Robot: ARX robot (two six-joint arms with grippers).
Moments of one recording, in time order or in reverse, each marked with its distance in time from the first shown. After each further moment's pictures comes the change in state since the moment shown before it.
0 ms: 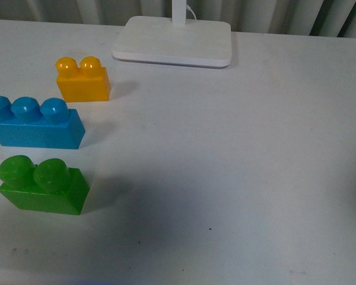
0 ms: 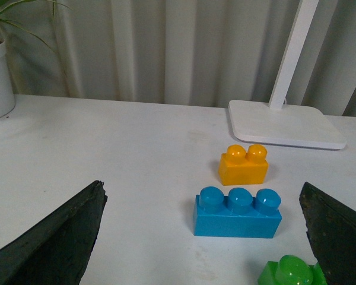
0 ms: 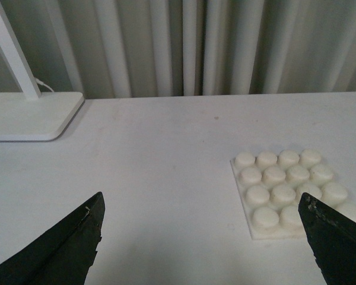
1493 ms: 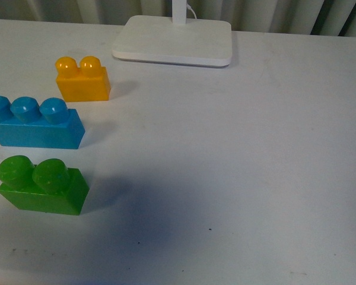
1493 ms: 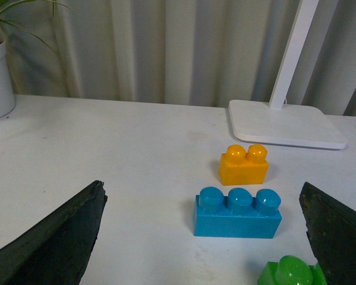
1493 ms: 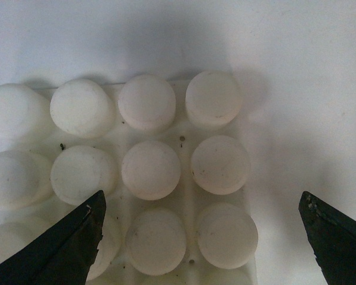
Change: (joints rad) left arm 0.000 0.000 0.000 0.000 0.000 0.000; right arm -0.310 1.377 0.792 -0.169 -0.086 -0.389
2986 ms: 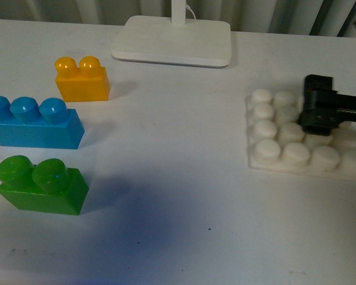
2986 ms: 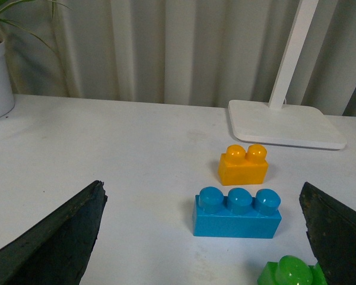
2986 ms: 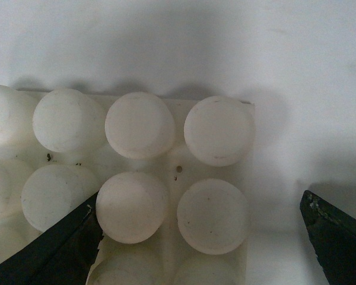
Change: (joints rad) left arm 0.000 0.000 0.000 0.000 0.000 0.000; right arm 0.834 -0.078 -0.204 0.123 0.330 0.687
